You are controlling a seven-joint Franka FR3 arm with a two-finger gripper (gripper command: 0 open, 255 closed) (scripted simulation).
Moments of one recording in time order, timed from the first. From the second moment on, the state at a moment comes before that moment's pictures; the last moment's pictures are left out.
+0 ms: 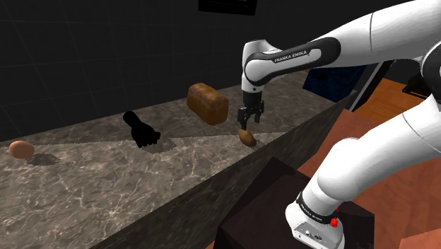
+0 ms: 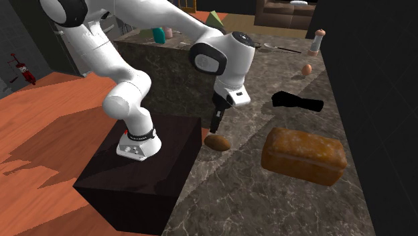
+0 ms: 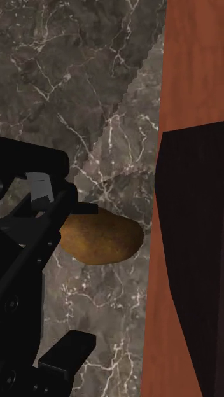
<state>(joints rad) -0.10 -0.39 -0.06 -2.49 -0.03 1.89 0.01</state>
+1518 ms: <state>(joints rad) -0.12 -0.21 -0.10 -2.55 -0.02 2.12 -0.01</state>
